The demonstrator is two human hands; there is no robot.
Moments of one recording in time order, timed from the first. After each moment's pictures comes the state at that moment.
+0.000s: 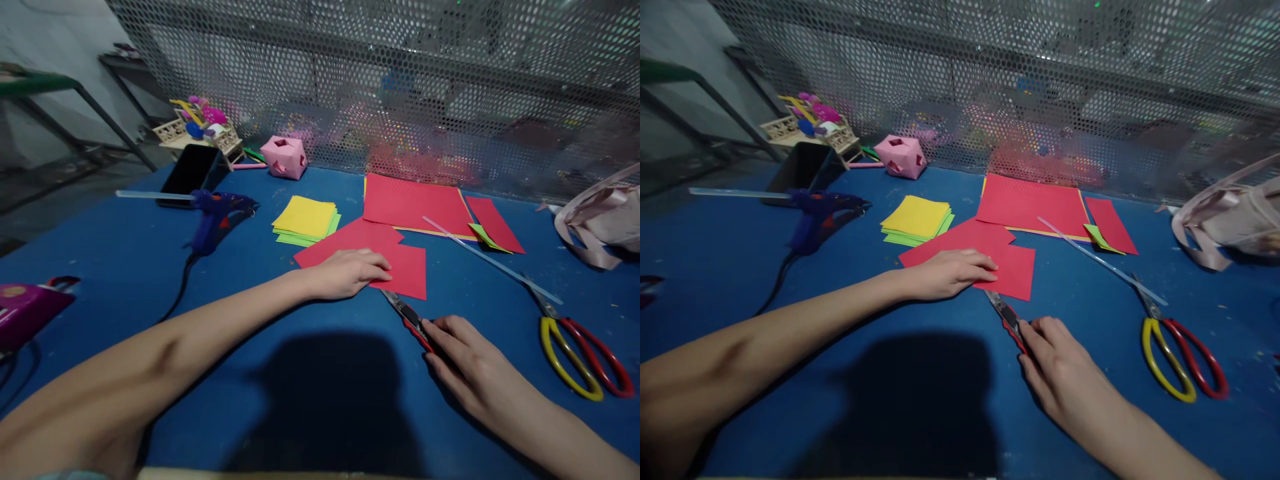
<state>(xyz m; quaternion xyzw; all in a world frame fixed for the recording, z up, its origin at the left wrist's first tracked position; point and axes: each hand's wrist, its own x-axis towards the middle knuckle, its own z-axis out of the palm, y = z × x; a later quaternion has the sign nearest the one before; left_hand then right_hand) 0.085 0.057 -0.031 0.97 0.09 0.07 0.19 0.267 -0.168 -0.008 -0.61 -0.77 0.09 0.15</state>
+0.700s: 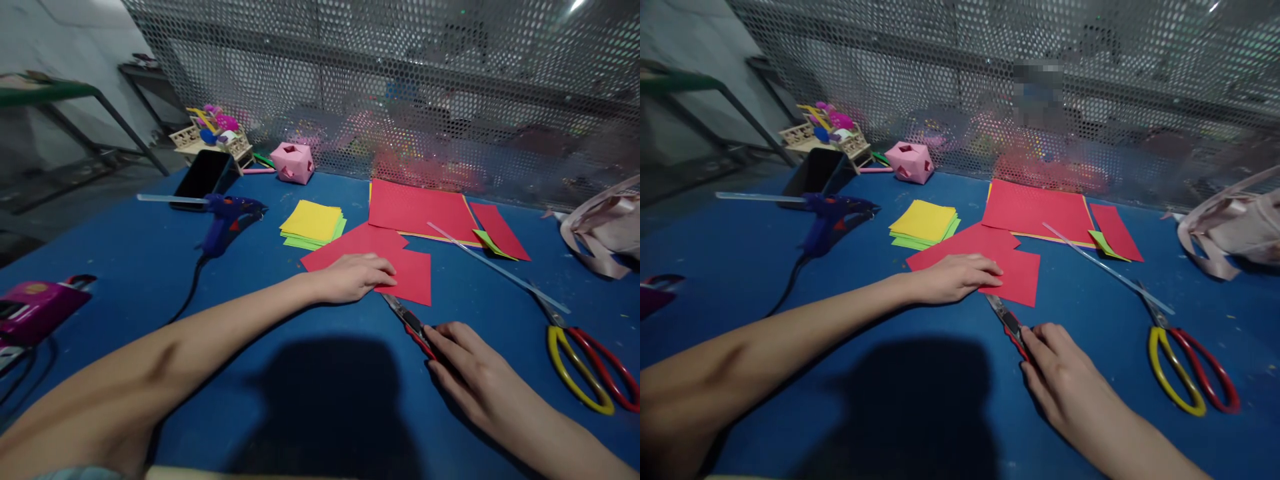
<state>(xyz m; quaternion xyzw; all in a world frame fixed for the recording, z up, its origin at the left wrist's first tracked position) 0.085 0.058 -0.032 0.97 0.09 0.07 0.20 0.264 -0.162 -0.007 -0.60 -0.78 0.09 0.15</state>
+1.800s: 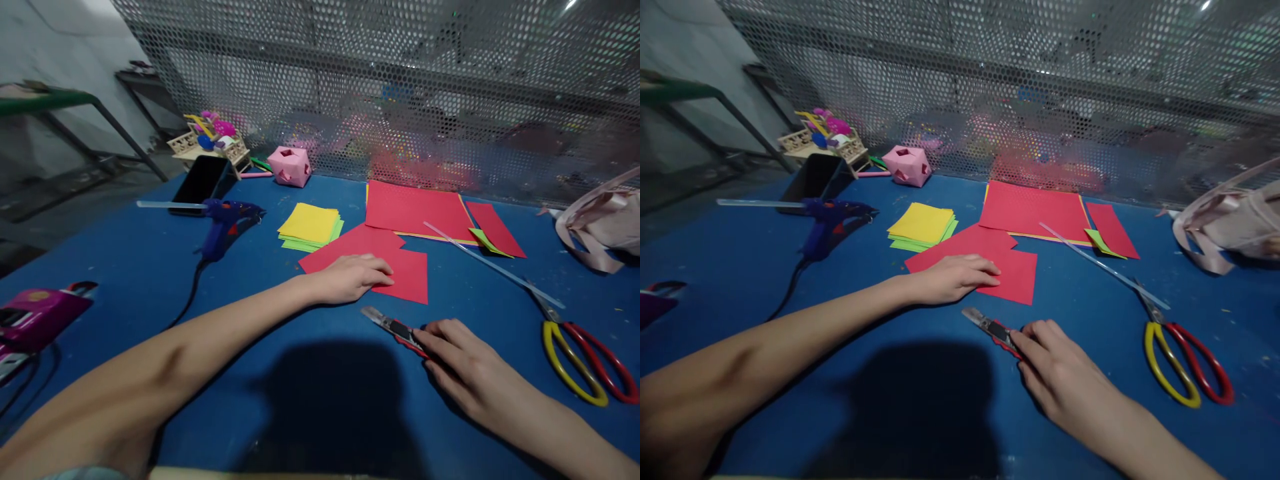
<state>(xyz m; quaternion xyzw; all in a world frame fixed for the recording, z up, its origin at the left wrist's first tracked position) 0.085 0.056 -0.032 0.98 0.10 0.07 0.19 0.266 -0.162 0.001 -0.58 -0.79 0.17 0.14</state>
